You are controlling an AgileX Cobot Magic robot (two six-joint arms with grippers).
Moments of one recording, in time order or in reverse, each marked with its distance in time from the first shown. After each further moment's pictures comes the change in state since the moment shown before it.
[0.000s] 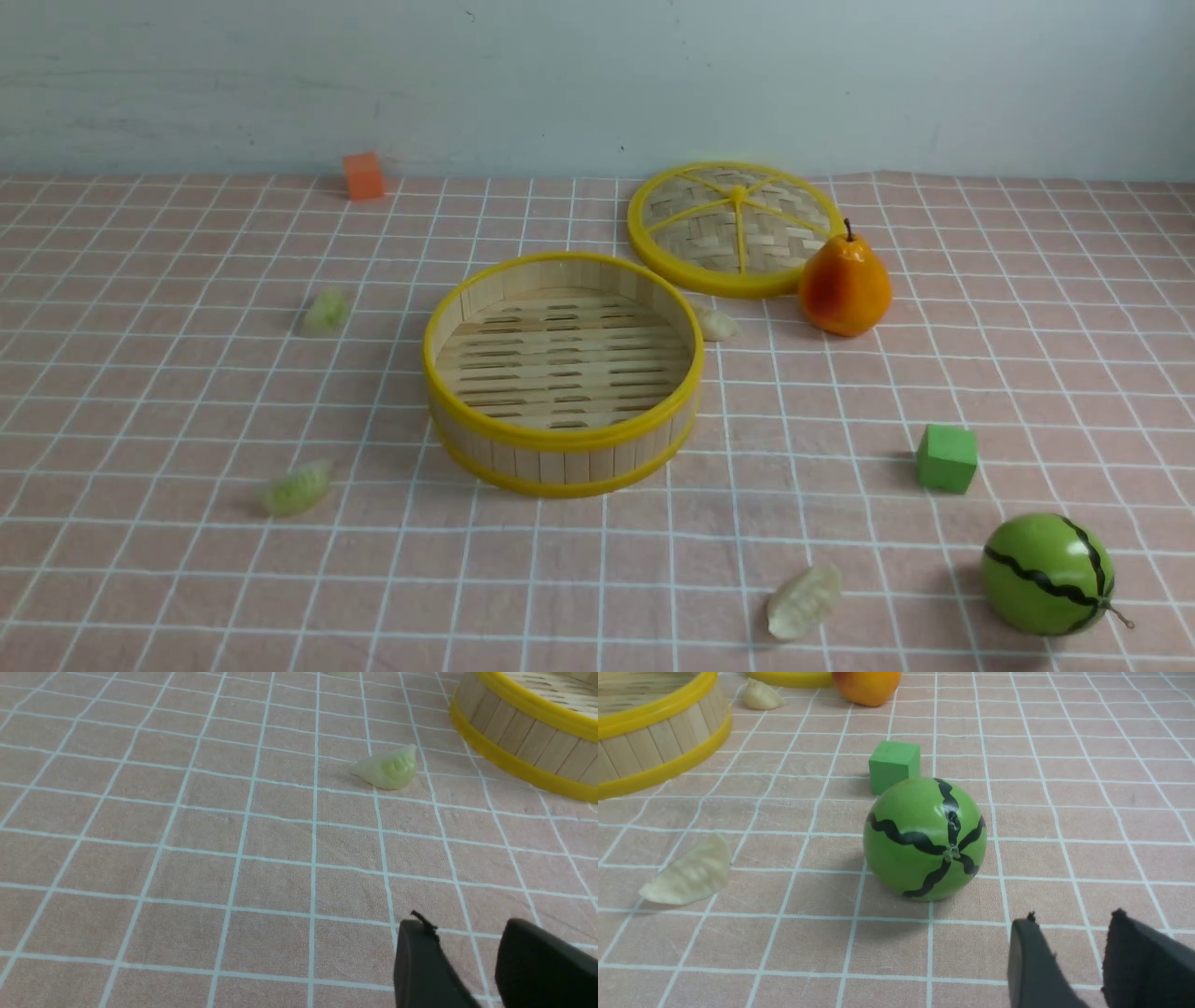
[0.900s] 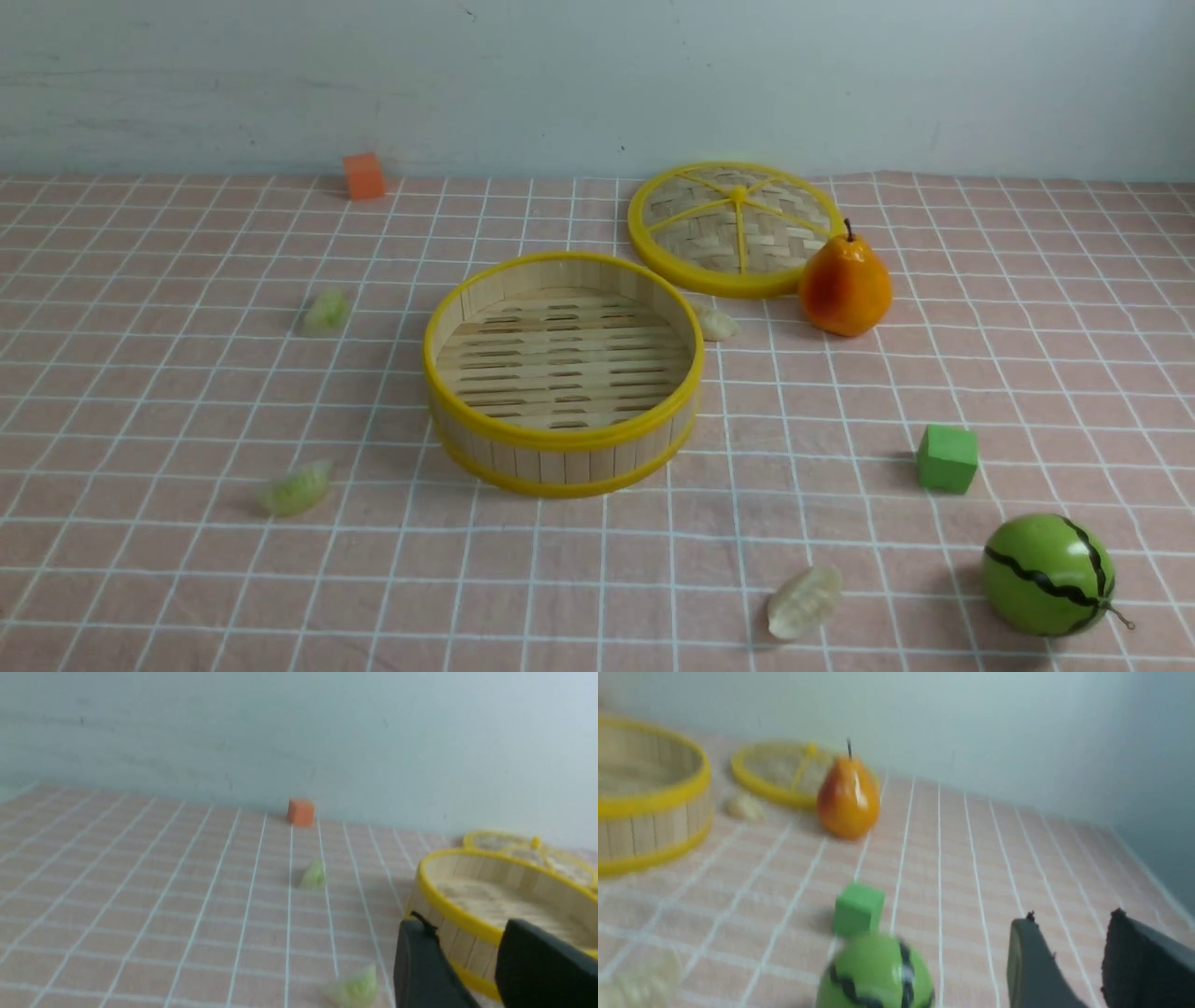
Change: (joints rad) right arm 0.000 0.000 0.011 -0.233 -0.400 0.000; left arm 0.000 0.000 0.000 0.005 -0.431 0.000
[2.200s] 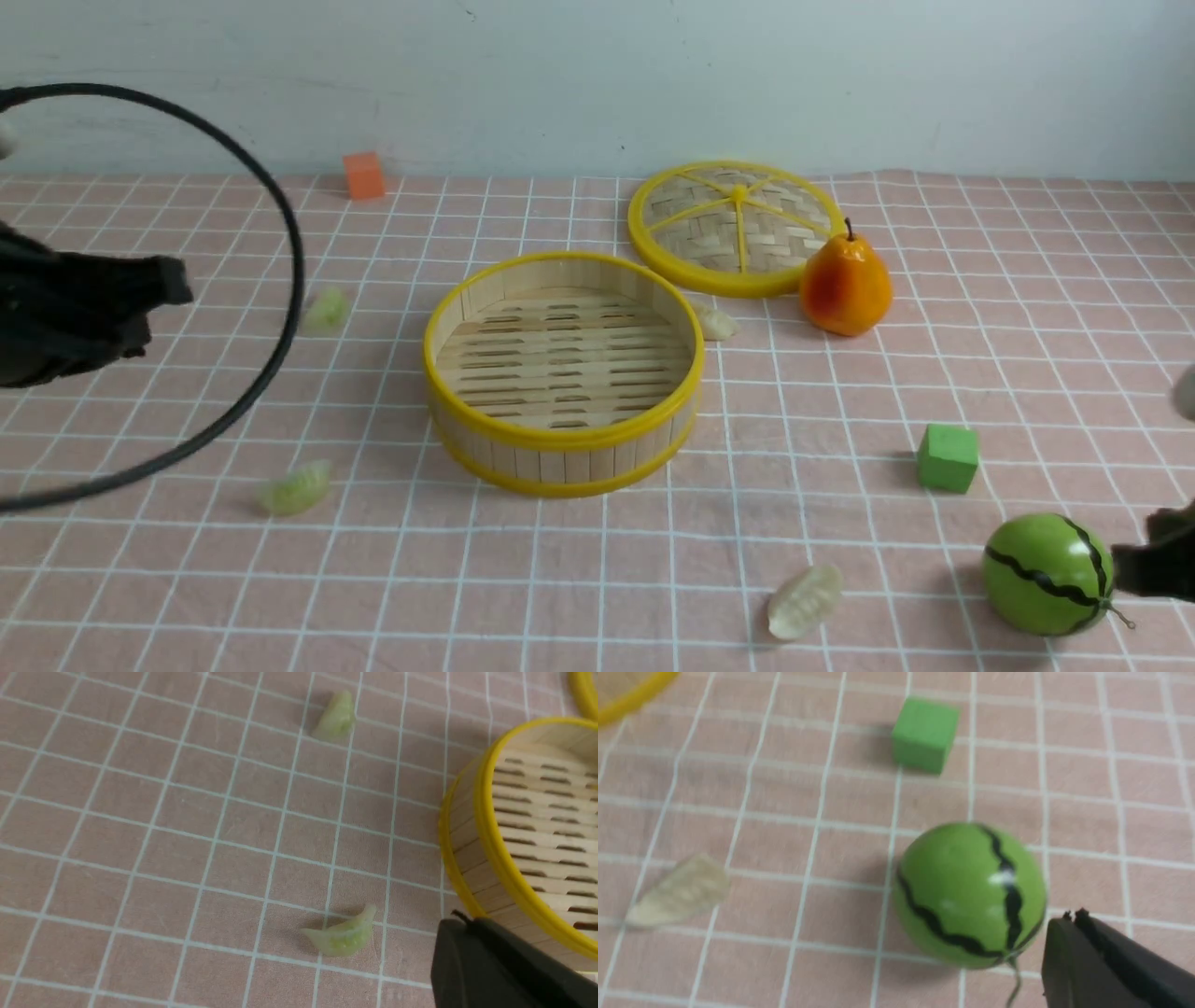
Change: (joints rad) right arm 0.151 1.058 -0.613 0.106 0.486 0.134; left arm 0.000 1.256 -1.010 -0.065 0.568 -0.062
